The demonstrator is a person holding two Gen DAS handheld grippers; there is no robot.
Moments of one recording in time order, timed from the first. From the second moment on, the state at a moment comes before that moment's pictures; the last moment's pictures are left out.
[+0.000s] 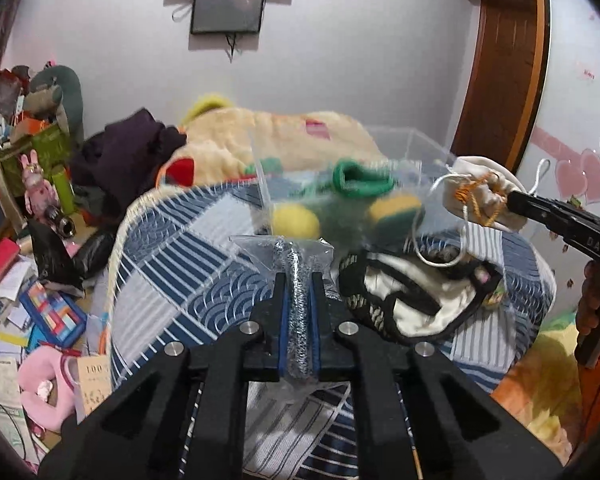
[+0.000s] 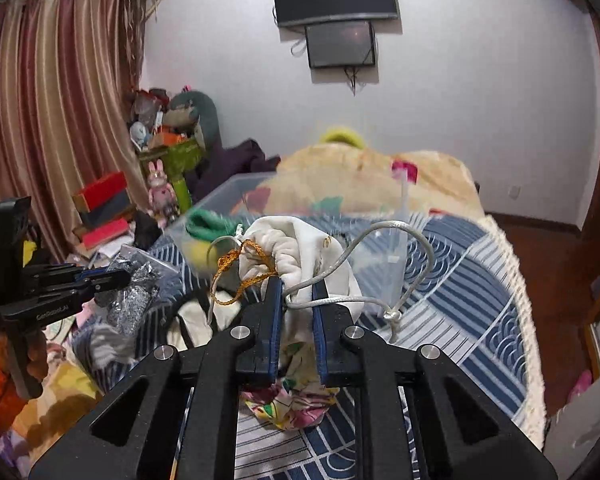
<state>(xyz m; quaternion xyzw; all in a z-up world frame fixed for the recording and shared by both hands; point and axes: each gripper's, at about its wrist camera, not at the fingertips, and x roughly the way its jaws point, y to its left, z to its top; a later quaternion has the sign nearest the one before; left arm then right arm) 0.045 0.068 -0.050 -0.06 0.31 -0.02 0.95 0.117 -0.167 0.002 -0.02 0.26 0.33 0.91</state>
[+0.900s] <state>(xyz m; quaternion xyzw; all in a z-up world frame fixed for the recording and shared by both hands) 0.151 0.057 0.010 -0.02 0.25 -0.01 0.97 0.157 -0.128 0.041 -0.05 0.22 0.30 0.93</state>
